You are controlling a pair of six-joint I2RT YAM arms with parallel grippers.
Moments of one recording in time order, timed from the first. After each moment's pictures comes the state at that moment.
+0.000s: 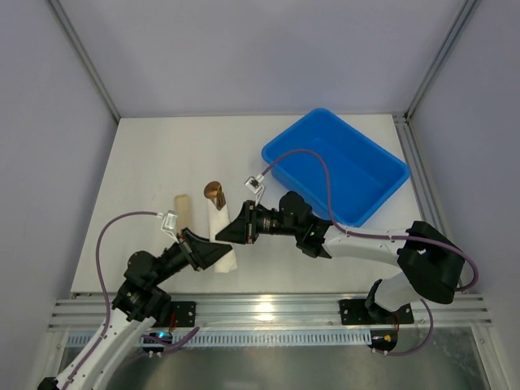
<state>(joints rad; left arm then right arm) -0.55 0.07 0.11 0.10 0.45 -0.99 0.99 1.47 0.77 0.66 -0.46 0.91</state>
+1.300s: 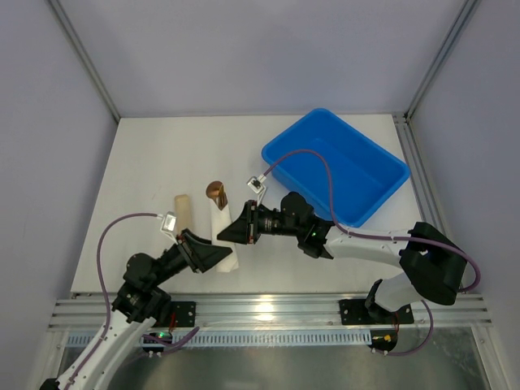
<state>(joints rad) -0.55 0.04 0.10 0.09 0.47 -1.03 0.99 1.45 0.75 0.66 -0.44 0.89</state>
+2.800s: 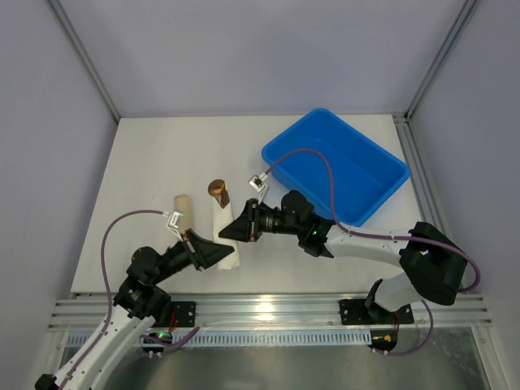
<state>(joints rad) -0.55 0.13 0.11 0.10 0.49 -1.03 0.98 1.45 0.75 0.64 -0.44 0.89</state>
